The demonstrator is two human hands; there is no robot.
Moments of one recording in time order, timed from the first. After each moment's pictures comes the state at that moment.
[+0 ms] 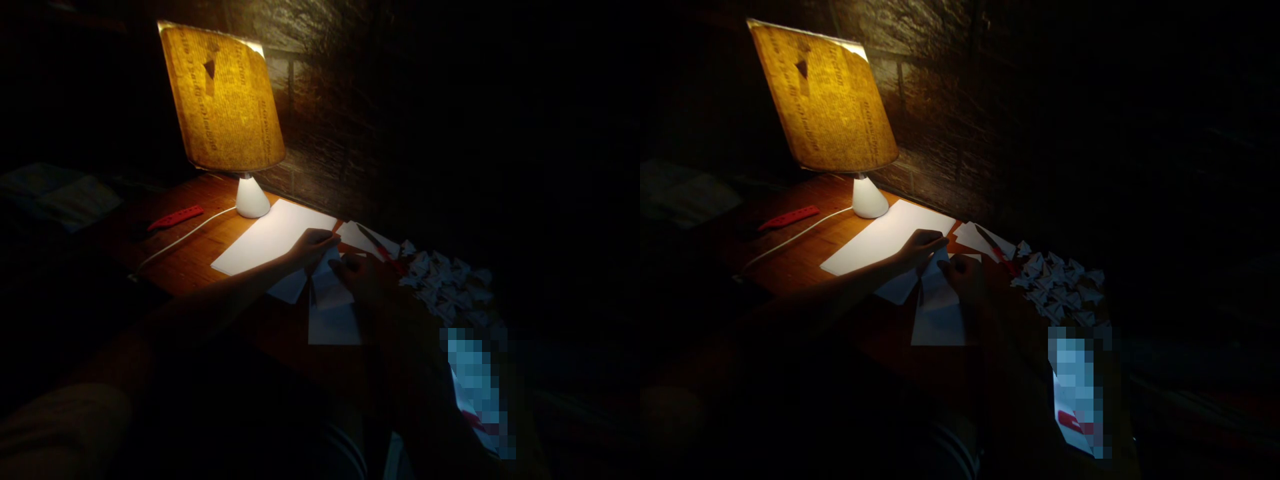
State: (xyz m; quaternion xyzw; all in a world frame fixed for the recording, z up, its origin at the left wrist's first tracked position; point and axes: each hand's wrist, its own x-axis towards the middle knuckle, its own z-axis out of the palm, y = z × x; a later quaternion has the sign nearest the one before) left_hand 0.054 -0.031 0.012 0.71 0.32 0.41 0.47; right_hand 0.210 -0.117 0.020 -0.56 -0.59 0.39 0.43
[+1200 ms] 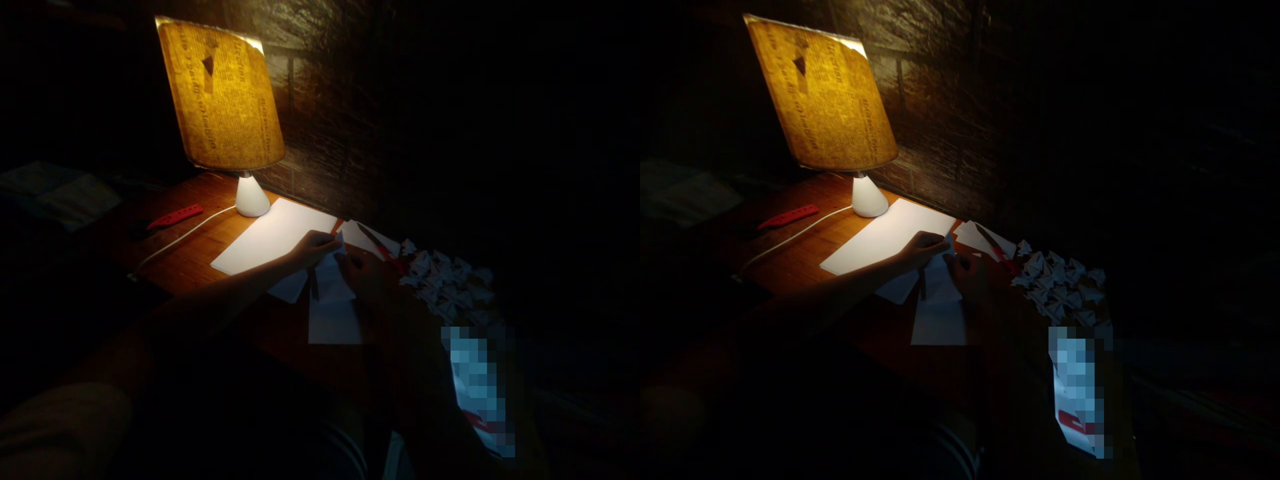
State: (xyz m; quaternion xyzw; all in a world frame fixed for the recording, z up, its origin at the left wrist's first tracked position) left_hand 0.053 -0.034 0.010 0.71 0.32 0.37 0.50; right_hand 0.214 -0.118 0.024 -0.58 -0.62 0.31 0.44
